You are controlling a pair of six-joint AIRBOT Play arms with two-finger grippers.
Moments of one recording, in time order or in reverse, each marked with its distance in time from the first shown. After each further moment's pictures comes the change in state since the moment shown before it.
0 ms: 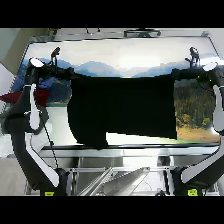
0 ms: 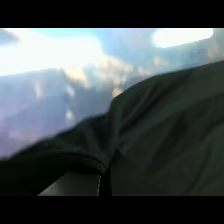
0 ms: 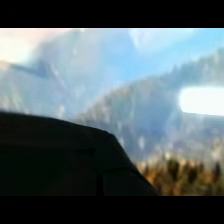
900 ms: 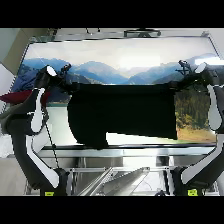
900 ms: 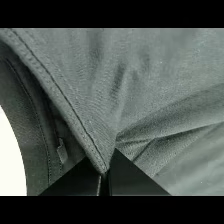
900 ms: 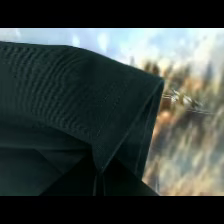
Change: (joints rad) left arm -0.091 0.055 -0.209 0.341 0.006 -0.126; right arm 0.056 -0.036 0.015 -0.327 0.190 0.198
